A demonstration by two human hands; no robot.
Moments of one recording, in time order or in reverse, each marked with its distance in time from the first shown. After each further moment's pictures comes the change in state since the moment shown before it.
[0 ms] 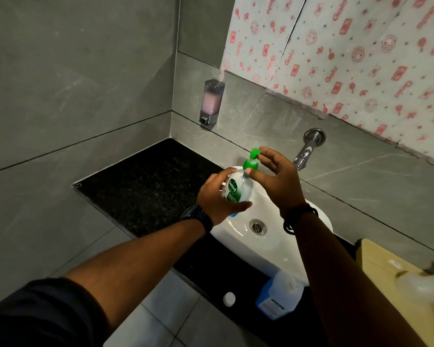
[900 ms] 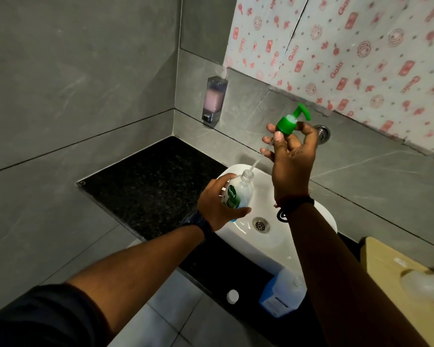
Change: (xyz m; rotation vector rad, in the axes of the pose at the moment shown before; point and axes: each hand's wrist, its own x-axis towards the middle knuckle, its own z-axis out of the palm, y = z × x) left_hand -0.016 -0.005 -0.003 0.067 0.007 -0.006; right_hand 0.007 -0.038 0.013 0.422 0.303 -0.073
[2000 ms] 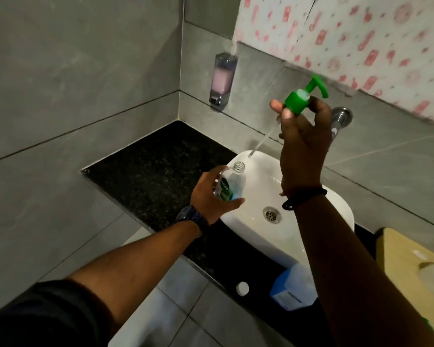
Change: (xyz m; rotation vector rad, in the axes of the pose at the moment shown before) left_hand 0.007 -0.055 -0.006 0.016 0.026 -0.079; right_hand 0.000 0.007 0.021 -0.116 0.017 -0.131
